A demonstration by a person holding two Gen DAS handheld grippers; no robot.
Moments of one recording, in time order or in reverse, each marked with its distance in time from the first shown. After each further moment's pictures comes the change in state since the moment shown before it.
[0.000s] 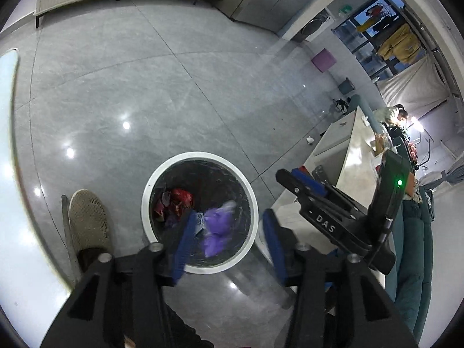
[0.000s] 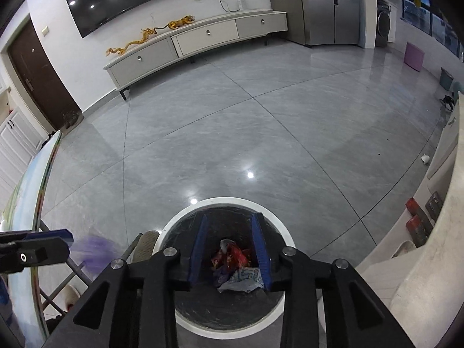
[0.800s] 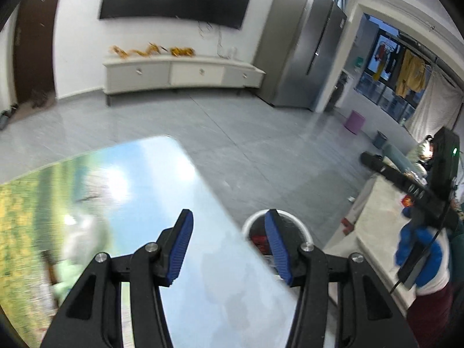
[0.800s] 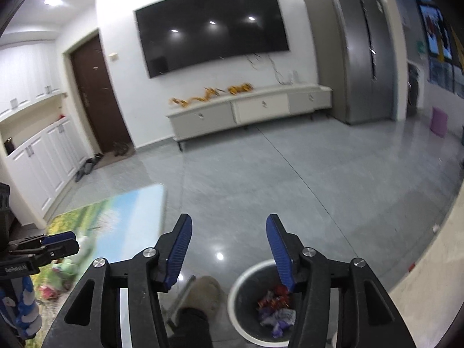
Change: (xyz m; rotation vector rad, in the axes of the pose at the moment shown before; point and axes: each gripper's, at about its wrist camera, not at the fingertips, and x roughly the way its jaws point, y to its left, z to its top) left arm -0.234 0.032 -0.106 0.066 -0.465 0.315; right arm -0.179 0.132 0.018 -0.197 -0.341 0.191
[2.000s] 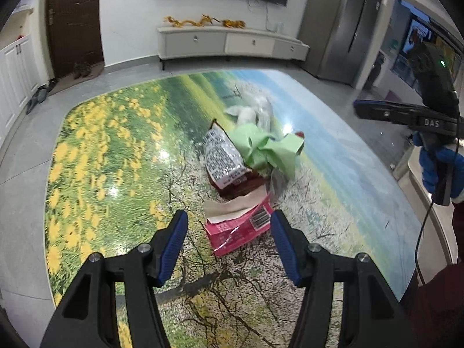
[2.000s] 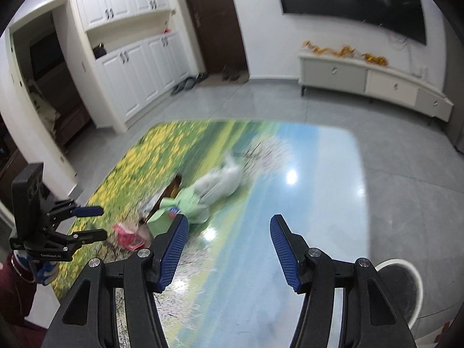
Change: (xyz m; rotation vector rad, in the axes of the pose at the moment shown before) left arm -0.090 0.206 -0.153 -0.021 0.155 0.152; right arm 0.102 0.250 -0.080 -0.331 0.369 0.448
